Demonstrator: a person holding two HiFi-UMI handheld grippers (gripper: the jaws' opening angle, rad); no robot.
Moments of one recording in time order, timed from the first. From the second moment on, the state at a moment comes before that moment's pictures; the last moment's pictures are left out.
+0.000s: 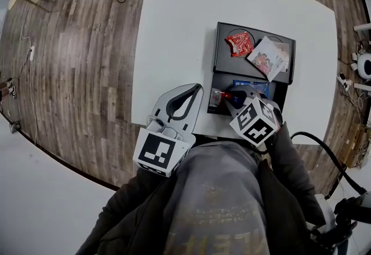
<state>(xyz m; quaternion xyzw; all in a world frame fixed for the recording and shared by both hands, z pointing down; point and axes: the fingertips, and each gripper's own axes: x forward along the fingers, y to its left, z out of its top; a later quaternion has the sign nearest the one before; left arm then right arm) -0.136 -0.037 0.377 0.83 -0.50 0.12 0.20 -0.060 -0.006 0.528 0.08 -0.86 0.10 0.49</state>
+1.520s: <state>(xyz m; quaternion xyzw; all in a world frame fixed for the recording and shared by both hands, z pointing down) -0.118 -0.071 0.348 0.86 -0.48 0.09 0.16 -0.031 -0.113 0.353 0.26 -0.90 0.05 0.35</state>
